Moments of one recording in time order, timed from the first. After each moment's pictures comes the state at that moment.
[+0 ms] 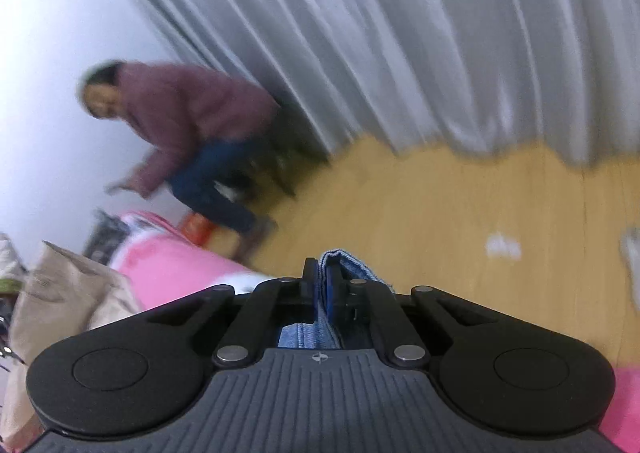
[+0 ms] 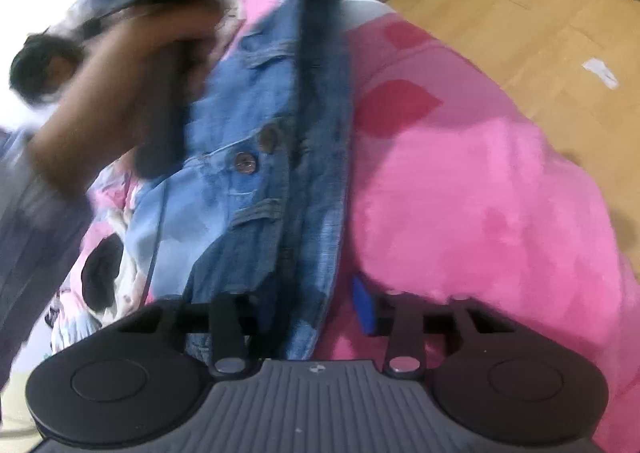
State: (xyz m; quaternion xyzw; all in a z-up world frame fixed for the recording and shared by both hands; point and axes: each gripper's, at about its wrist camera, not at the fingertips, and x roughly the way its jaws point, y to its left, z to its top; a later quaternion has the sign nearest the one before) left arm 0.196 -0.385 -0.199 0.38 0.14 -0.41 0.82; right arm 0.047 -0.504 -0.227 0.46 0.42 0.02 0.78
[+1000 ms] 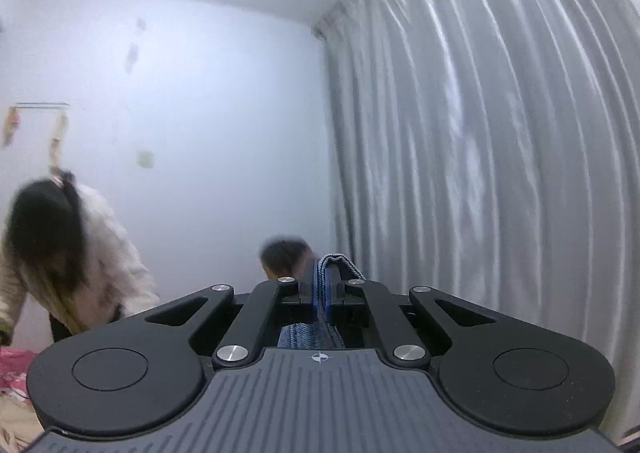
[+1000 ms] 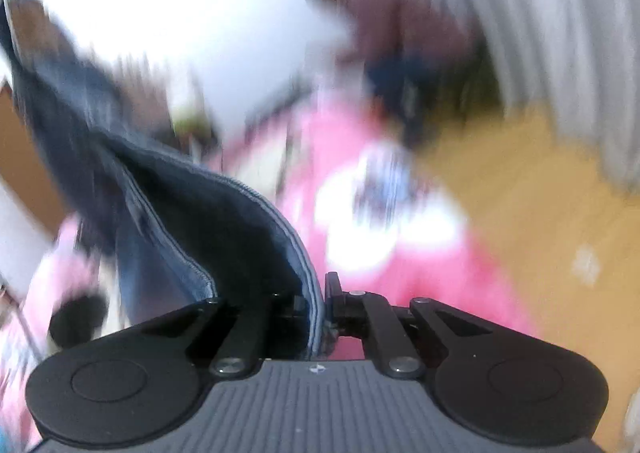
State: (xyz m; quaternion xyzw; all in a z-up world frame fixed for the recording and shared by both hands) left arm 0.153 -0.121 0.082 -0.01 -0.07 -0.36 0.93; right arm 0.058 -0.457 -0.055 0.25 0.21 -0.08 0.94
